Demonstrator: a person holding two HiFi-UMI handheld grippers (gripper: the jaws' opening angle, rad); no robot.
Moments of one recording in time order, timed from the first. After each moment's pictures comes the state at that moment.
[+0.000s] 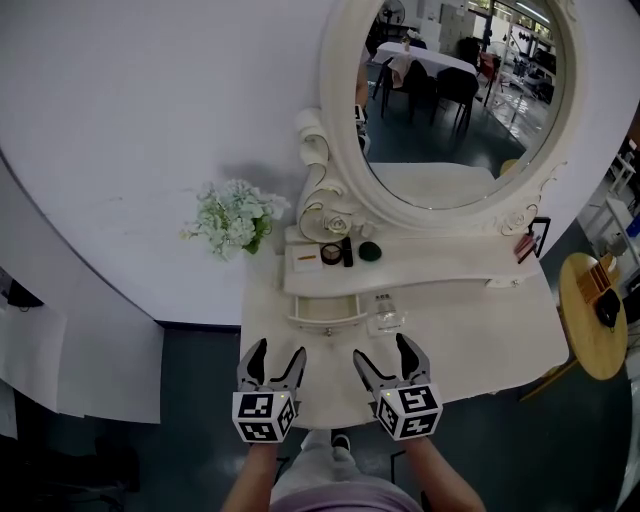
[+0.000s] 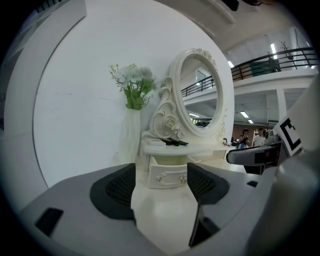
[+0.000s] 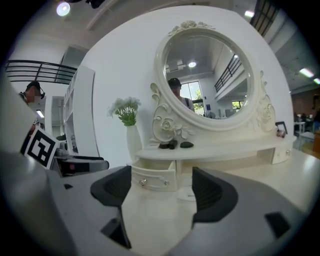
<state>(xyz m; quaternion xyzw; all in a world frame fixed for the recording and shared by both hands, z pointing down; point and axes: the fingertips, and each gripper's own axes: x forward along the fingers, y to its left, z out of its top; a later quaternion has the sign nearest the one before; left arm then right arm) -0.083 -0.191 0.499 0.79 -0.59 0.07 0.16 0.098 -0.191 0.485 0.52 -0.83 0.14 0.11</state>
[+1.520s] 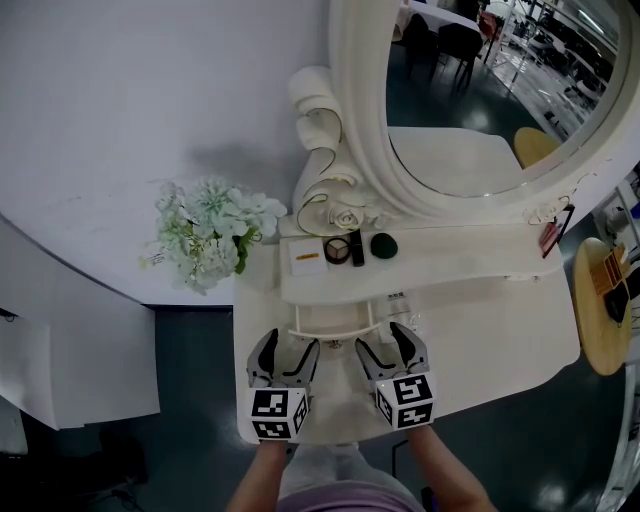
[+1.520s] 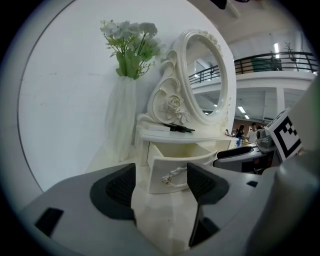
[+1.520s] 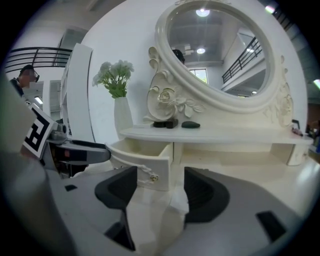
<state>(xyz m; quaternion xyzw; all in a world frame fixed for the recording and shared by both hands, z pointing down) -0.068 -0.259 0.554 0.80 -0.56 0.11 0.19 0.081 -0.262 0.556 0.50 -0.82 0.15 0.20</state>
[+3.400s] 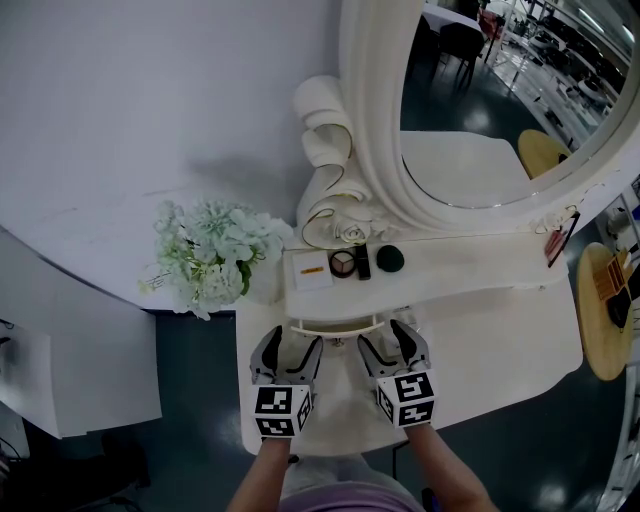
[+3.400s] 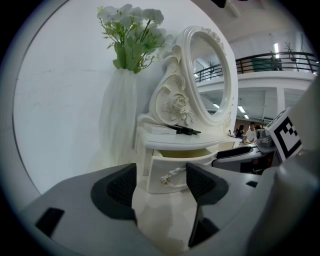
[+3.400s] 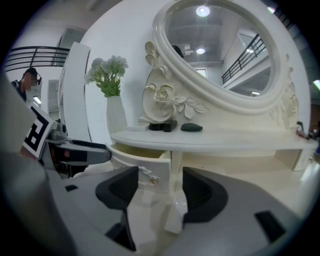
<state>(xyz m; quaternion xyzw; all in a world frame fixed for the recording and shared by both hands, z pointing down) -0.070 -0.293 0.555 0.80 -0.56 0.11 0.19 0.074 -0.295 0.557 0.51 -0.82 0.15 0.20</state>
